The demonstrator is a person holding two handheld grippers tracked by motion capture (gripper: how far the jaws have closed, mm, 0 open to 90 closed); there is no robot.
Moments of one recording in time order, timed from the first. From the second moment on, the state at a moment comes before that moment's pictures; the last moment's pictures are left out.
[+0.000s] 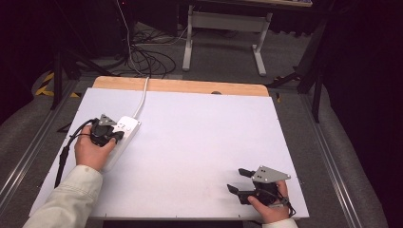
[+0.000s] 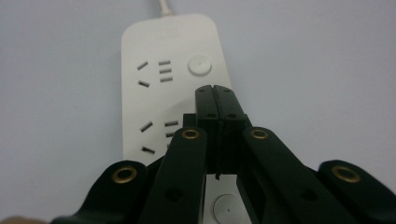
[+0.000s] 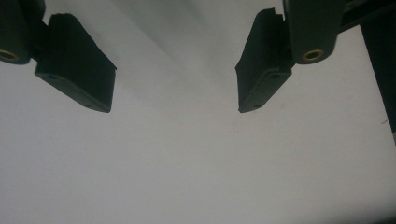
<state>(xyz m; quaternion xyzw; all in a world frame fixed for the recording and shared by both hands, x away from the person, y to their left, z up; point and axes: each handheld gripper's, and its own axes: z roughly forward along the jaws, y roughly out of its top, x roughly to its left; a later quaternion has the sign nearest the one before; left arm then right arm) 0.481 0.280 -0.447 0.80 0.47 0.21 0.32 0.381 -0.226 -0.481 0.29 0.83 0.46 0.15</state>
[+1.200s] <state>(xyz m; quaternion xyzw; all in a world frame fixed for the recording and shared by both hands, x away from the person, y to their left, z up) 0.401 0.255 -0.385 0.78 0.34 0.21 0.47 0.379 -0.226 -0.480 0.29 0.83 0.46 0.15</state>
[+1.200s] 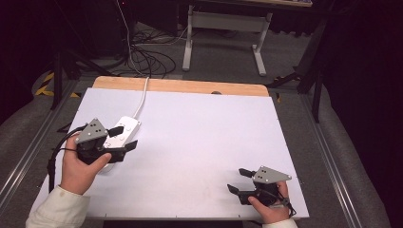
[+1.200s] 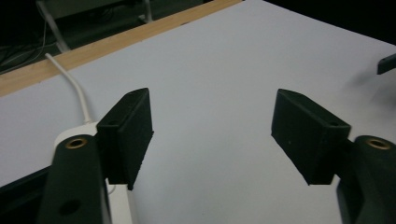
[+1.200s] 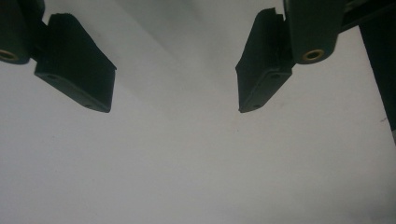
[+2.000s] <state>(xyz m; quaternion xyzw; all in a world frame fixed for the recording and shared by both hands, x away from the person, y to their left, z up) 0.355 0.254 -0.425 0.76 0.27 0.17 0.57 0.378 -0.227 -0.479 0.29 0.83 0.46 0.15</state>
